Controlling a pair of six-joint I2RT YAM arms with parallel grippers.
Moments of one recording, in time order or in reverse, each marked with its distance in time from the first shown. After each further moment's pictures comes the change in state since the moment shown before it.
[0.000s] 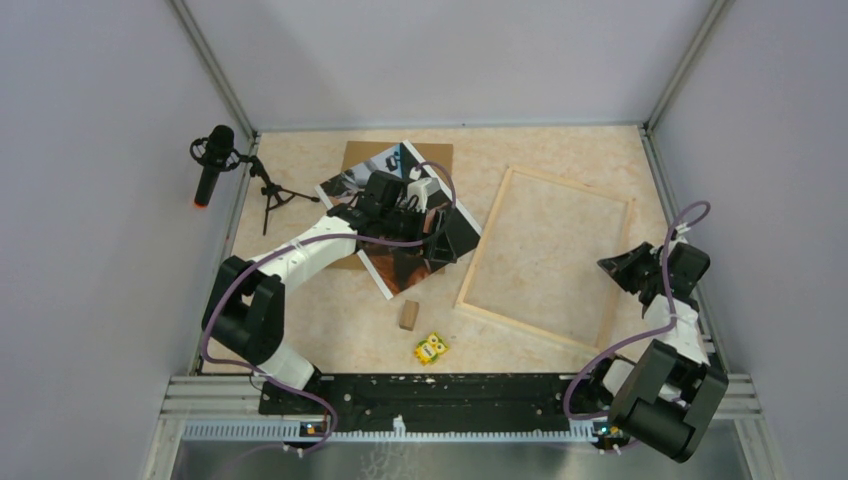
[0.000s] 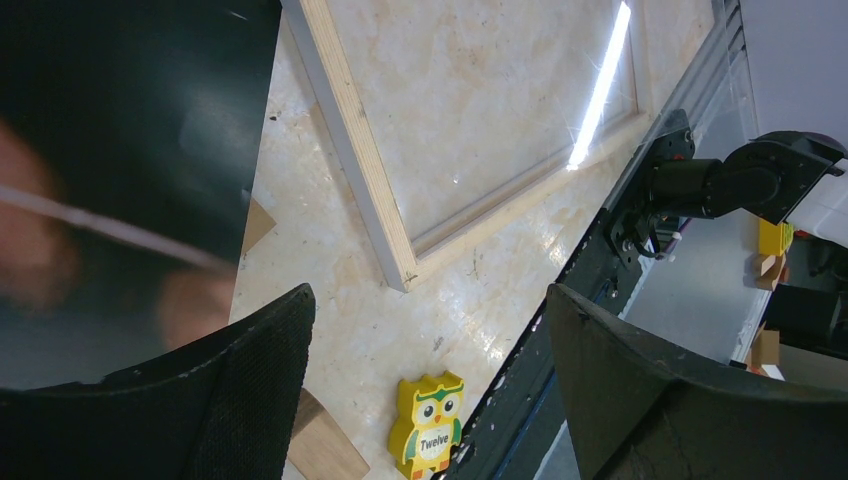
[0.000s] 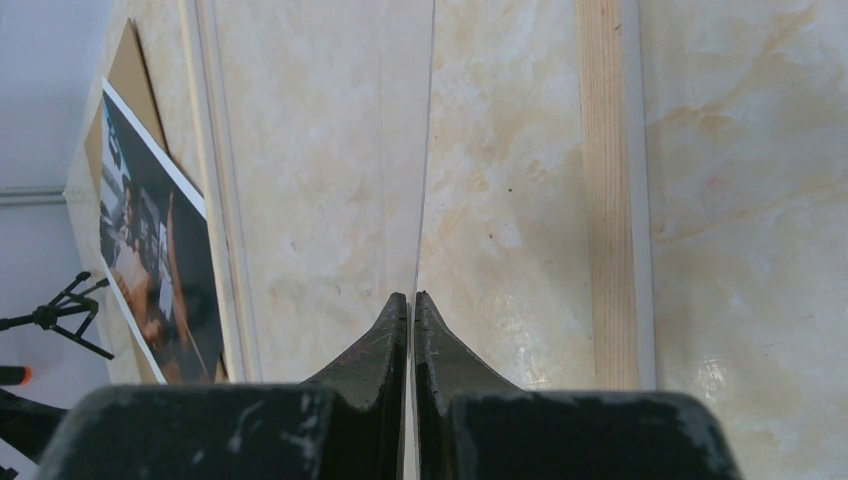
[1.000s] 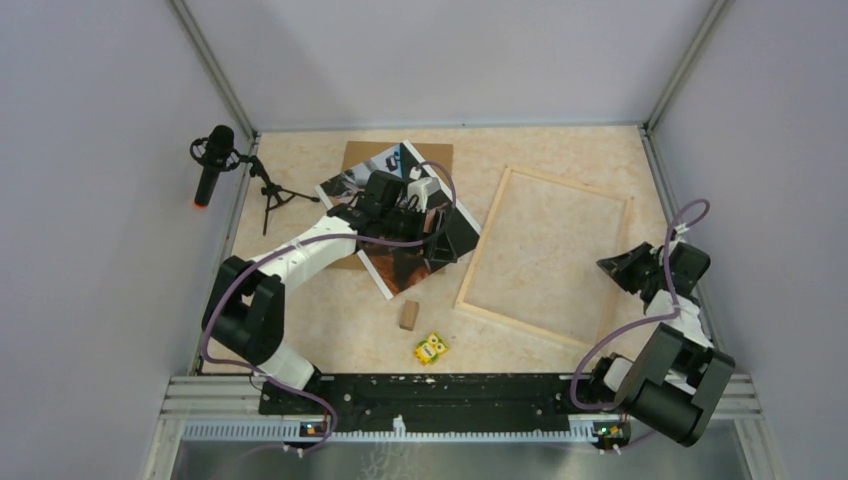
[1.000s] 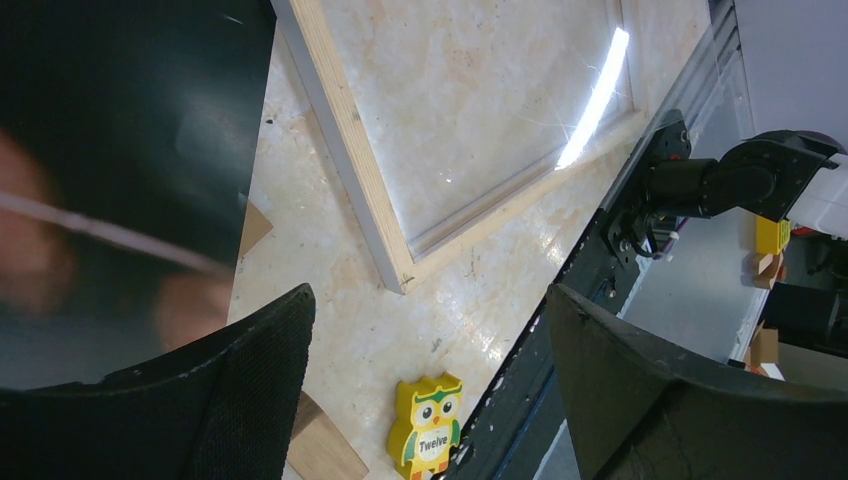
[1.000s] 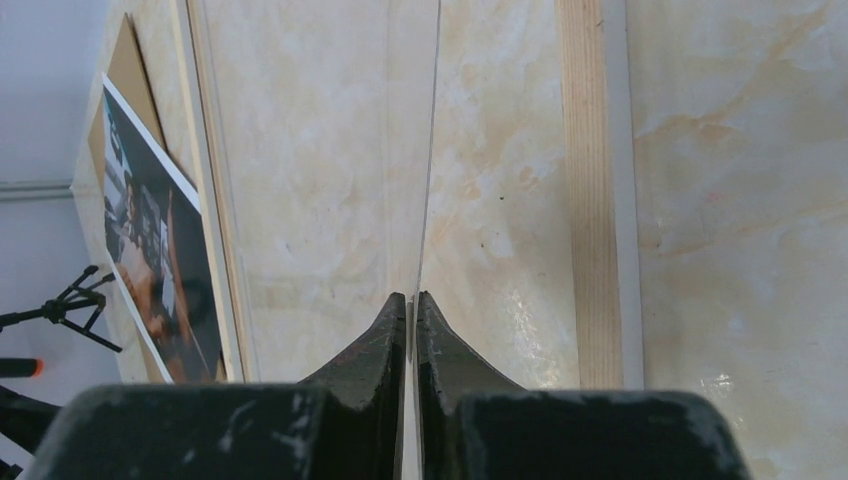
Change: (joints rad) left arm 0.000 0.000 0.000 0.006 0.005 0.000; right arm -0.015 0.079 0.002 0.050 -0.035 -0.008
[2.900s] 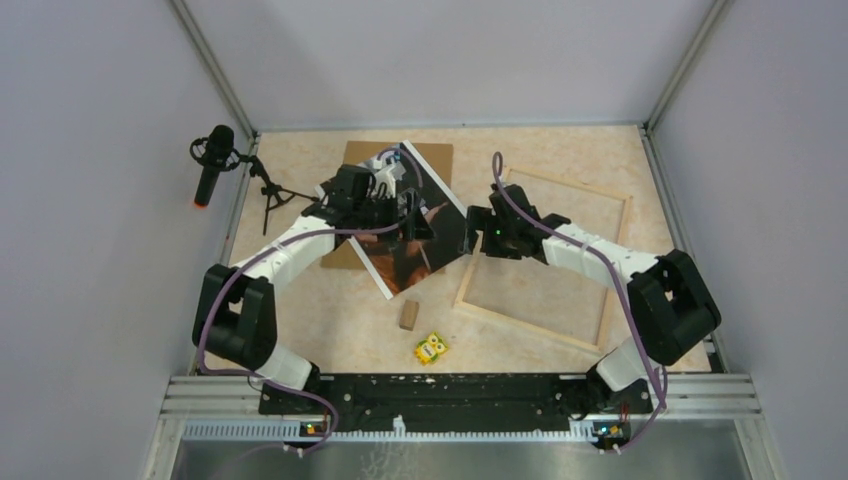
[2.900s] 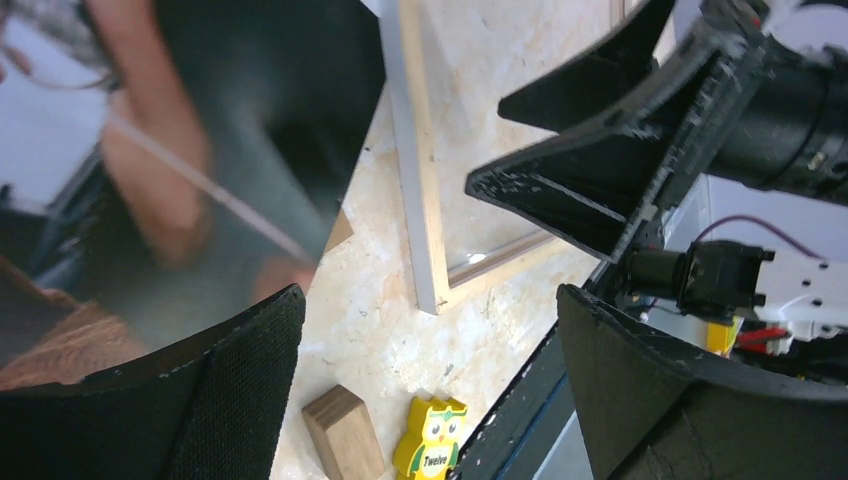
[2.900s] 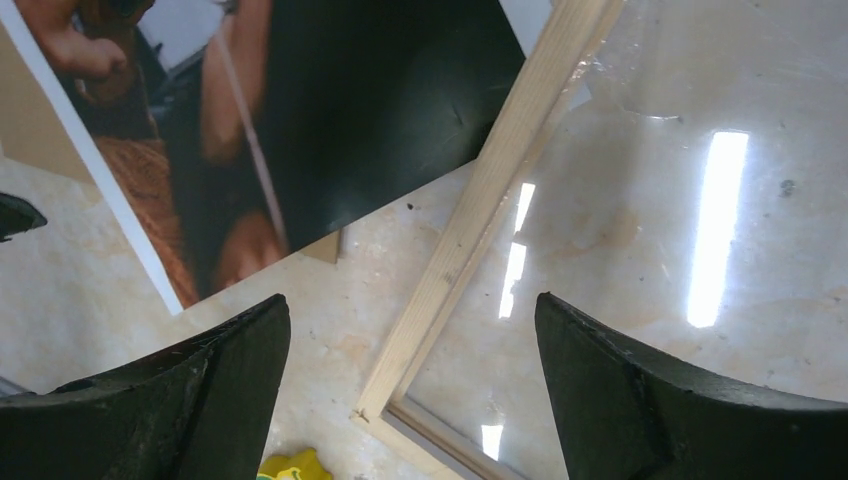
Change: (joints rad) left arm 0.152 -0.051 -0.053 0.066 0.006 -0.104; right arm 1.167 0.428 0.585 -0.285 0.616 0.151
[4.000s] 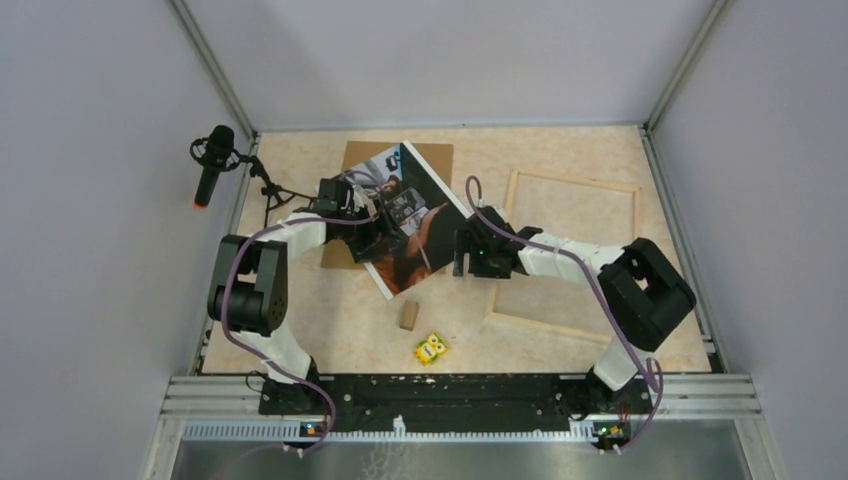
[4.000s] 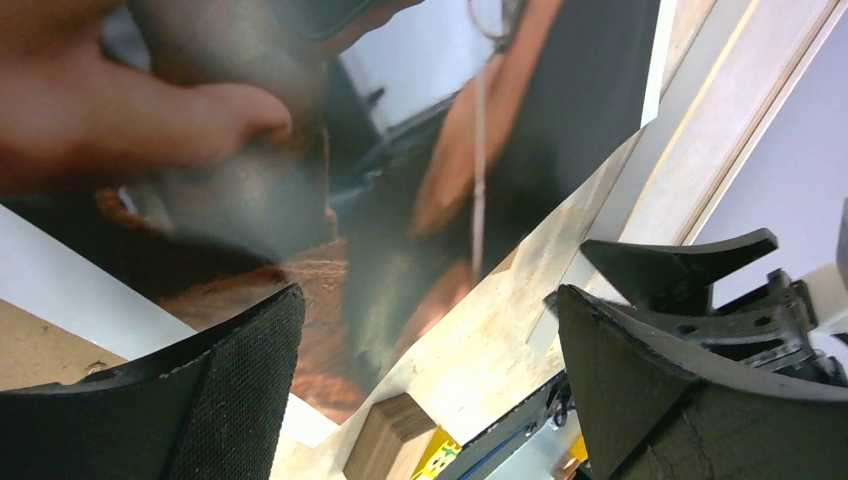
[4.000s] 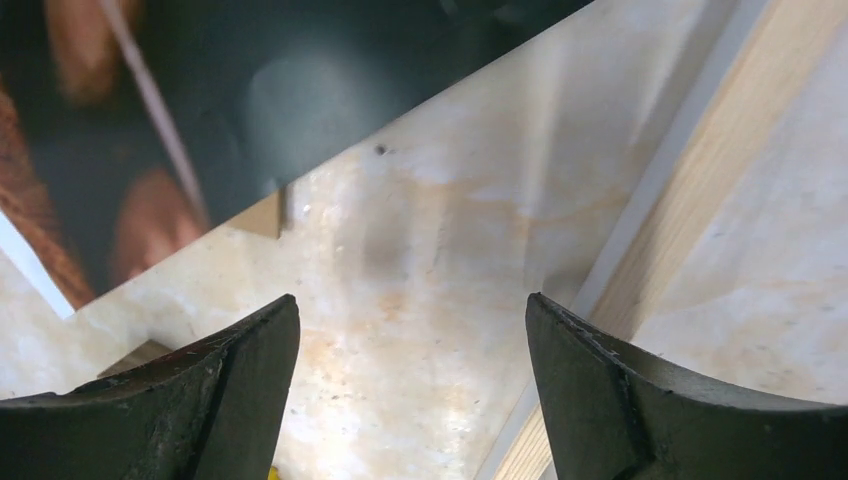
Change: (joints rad) left arm 0.203 0.187 -0.057 -0.011 -0.108 -0.254; right arm 0.140 0.128 -0.019 0.012 0.087 0.067
